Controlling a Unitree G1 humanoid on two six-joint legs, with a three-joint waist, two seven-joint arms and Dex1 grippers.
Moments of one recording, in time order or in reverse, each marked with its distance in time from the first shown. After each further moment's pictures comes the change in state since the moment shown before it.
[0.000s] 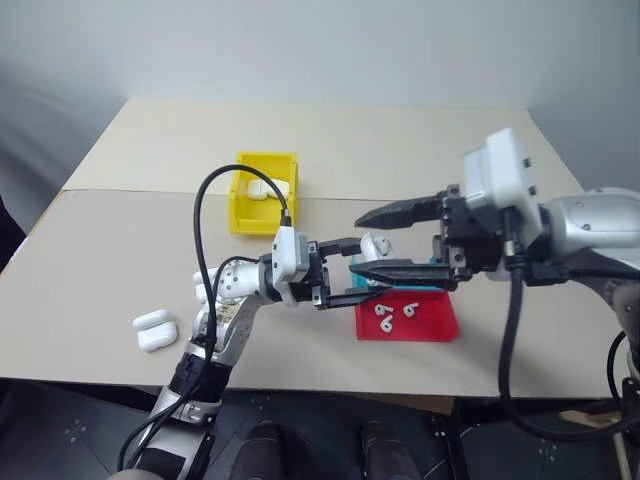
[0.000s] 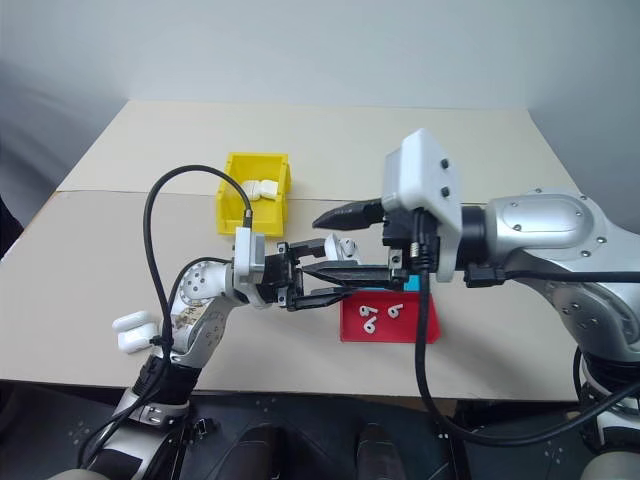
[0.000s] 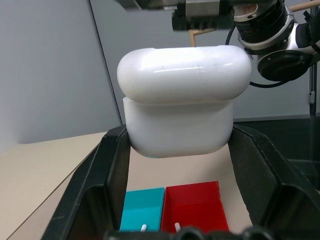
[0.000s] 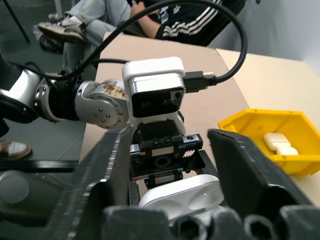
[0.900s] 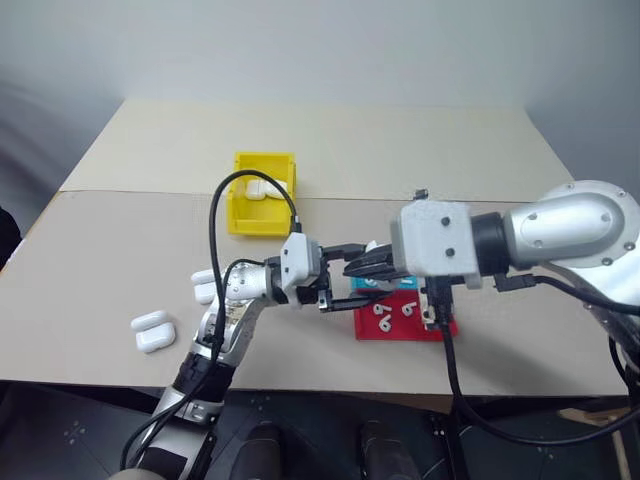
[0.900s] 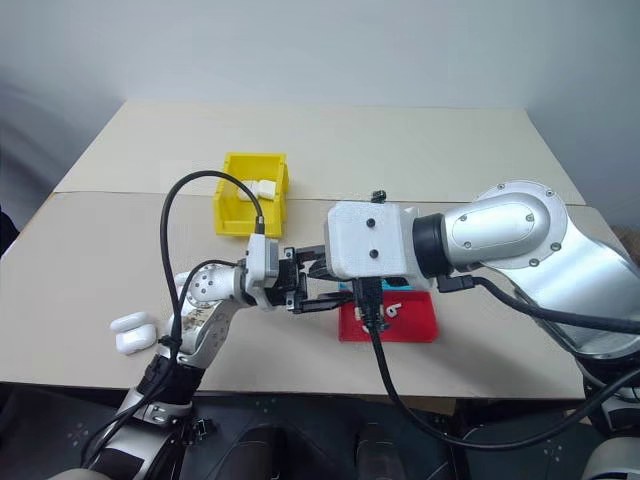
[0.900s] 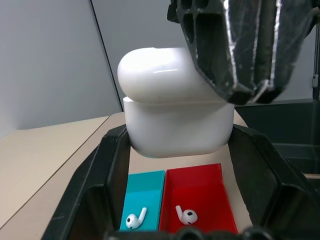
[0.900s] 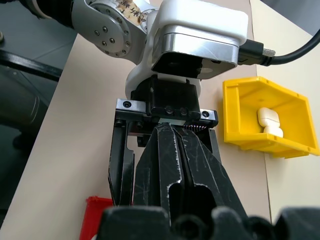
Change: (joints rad) left arm -0.002 0.001 -0.020 0.033 0.067 -0.004 0.011; right arm -0.125 -0.055 0.231 -0.081 -0.428 -0.056 0.170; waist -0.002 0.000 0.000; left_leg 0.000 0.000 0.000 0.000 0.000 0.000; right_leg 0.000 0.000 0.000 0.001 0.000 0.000
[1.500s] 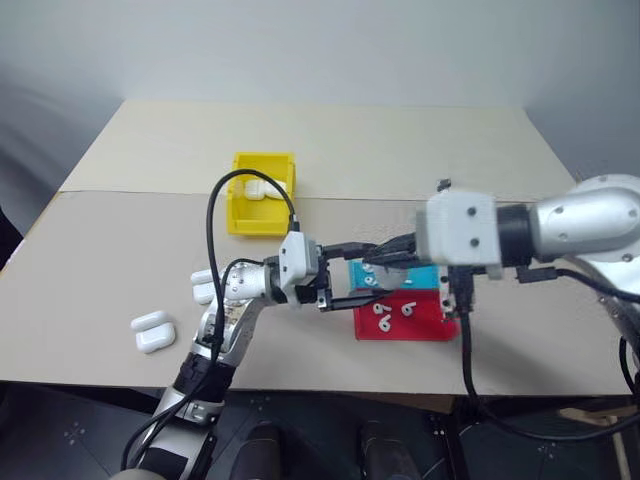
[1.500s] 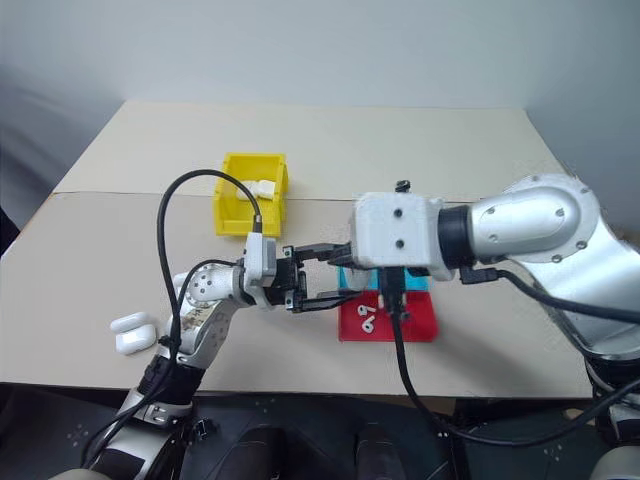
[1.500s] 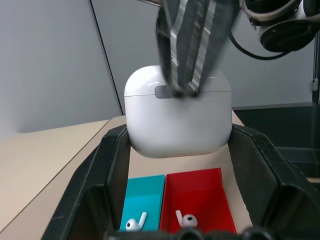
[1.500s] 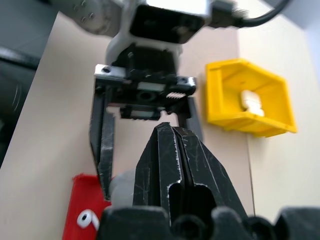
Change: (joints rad) left arm 0.001 0.000 0.011 -0.008 -0.023 -0.004 0.001; right arm 0.069 0.024 -0.161 0.050 0.024 -0.010 0.038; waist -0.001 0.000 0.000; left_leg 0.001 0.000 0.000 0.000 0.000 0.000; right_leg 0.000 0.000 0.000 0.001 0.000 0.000
